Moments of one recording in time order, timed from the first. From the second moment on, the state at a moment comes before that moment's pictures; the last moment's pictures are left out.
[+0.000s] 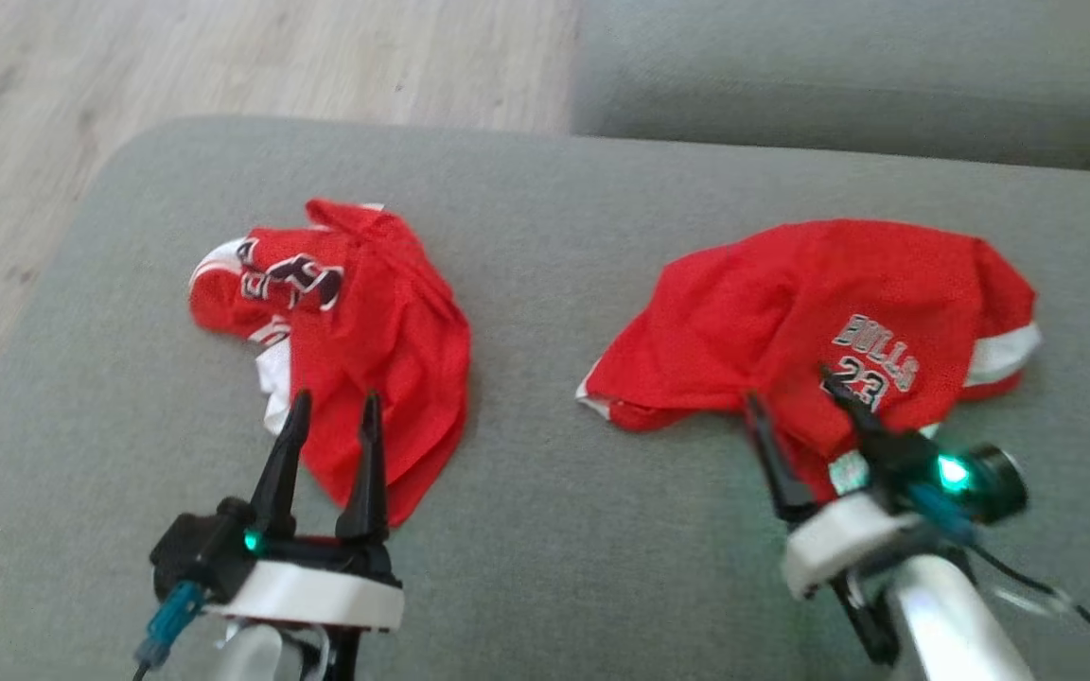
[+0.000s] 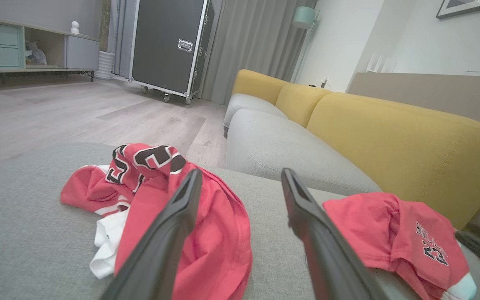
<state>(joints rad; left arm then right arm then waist) -0.07 0.12 -0.31 0.19 -0.45 -0.05 -0.25 -0.13 -0.05 0.15 0.36 -0.08 0.13 -0.17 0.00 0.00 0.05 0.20</state>
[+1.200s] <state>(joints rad) -0.12 0.05 -0.26 0.24 -0.38 -0.11 -0.25 -0.45 -0.05 0.06 0.87 -0.26 0.13 -0.05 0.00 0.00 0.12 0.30</state>
